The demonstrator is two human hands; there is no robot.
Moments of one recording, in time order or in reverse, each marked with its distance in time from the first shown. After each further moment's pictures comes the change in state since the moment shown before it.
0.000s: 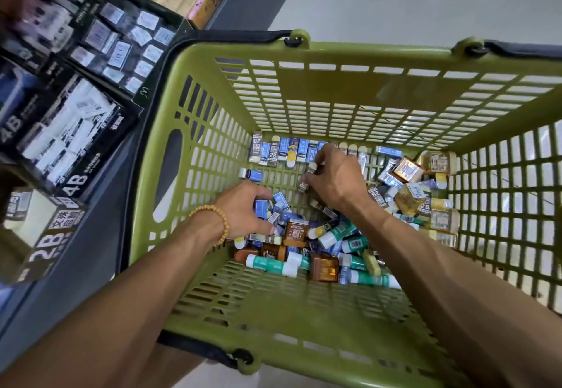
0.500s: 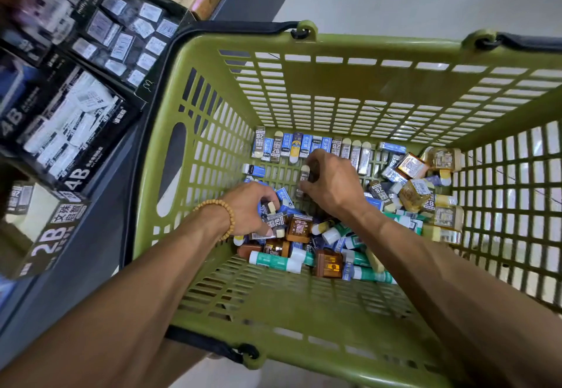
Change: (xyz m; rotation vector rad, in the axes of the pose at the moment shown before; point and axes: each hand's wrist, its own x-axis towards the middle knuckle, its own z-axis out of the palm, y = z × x) left_hand 0.001 0.001 0.001 0.035 -0.059 0.042; right_hand -0.009 0.002 0.014 -0.105 0.009 -0.169
